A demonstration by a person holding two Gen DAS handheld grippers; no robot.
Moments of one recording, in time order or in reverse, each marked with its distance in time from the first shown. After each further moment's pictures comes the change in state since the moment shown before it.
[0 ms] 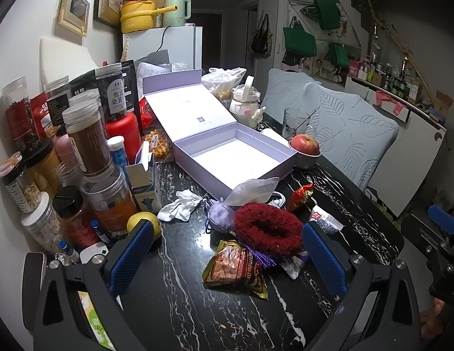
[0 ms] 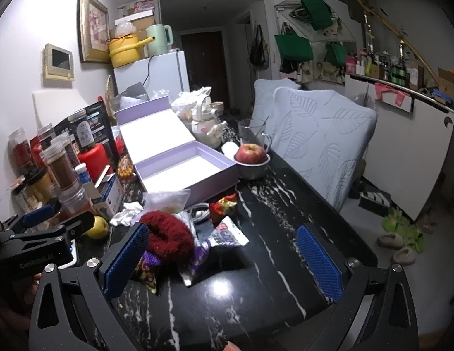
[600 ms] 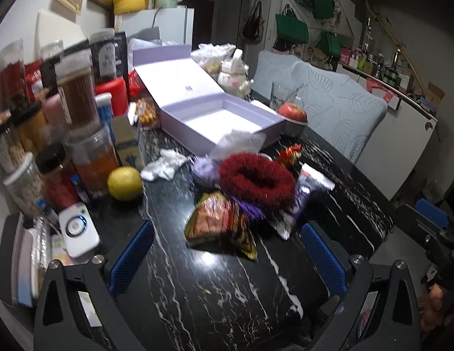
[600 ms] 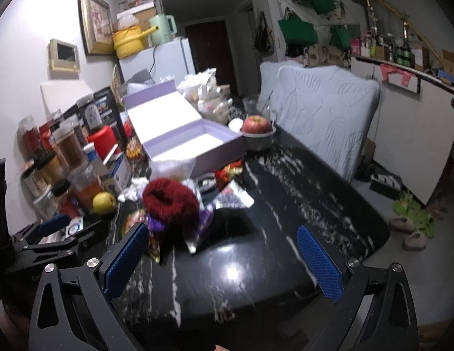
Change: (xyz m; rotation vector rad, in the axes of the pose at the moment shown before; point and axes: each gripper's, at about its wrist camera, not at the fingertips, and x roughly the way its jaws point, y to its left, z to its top) left arm 0.008 -0.005 -0.056 -0.007 0.068 -0.065; right arm 0.004 -0.013 -0.049 0.032 0.070 0.070
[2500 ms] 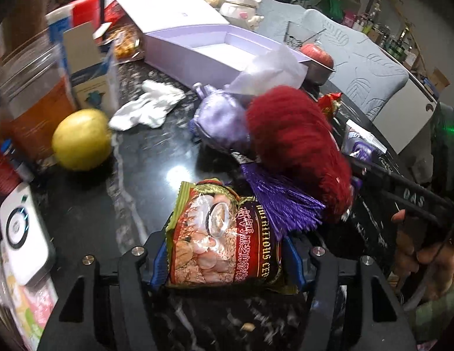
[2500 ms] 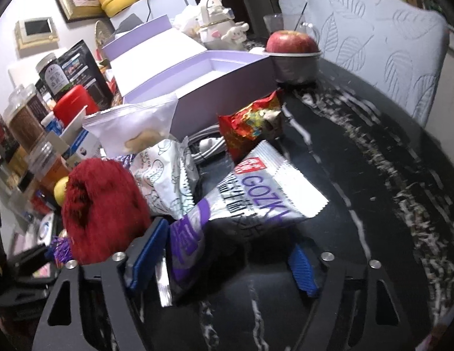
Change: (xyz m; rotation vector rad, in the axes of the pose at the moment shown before) left arm 0.116 0.050 -0.014 -0.018 0.266 -0.105; right arm 0.186 -0.012 -0.001 0.064 0.244 0.152
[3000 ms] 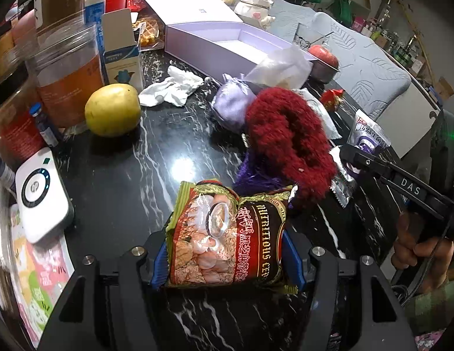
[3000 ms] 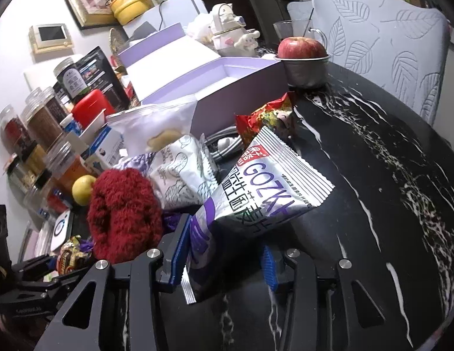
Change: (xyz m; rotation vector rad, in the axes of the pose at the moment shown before) left arm -0.022 0.013 -0.024 -0.053 0.019 0.010; right arm -0.016 0.003 -0.014 -0.008 -0.037 0.064
